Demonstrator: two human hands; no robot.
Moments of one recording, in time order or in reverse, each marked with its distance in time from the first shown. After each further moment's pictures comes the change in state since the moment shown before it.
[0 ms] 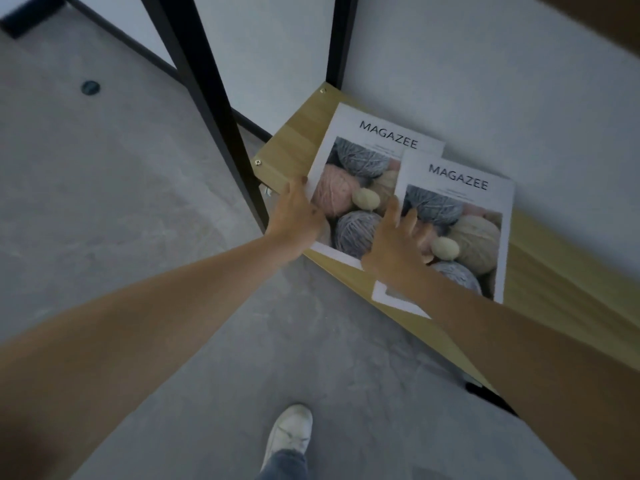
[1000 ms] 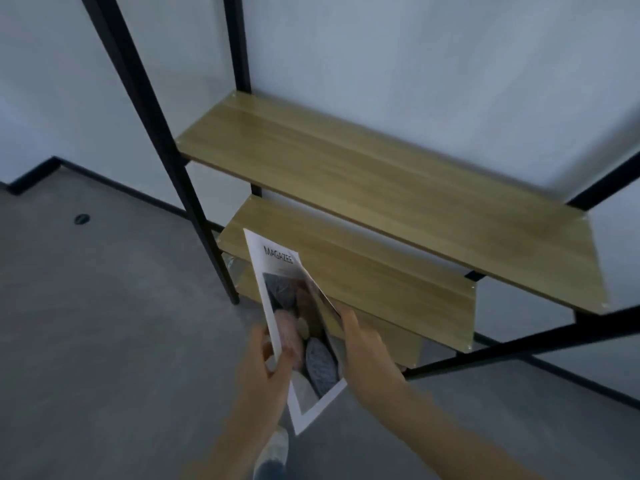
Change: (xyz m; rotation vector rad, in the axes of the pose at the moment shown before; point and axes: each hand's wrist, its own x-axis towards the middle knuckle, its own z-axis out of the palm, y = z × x) left_hand -0.391 0.114 -0.085 -0.385 -0.039 0.107; right_hand -0.394 0.091 -0.113 0.234 0.126 -0.213
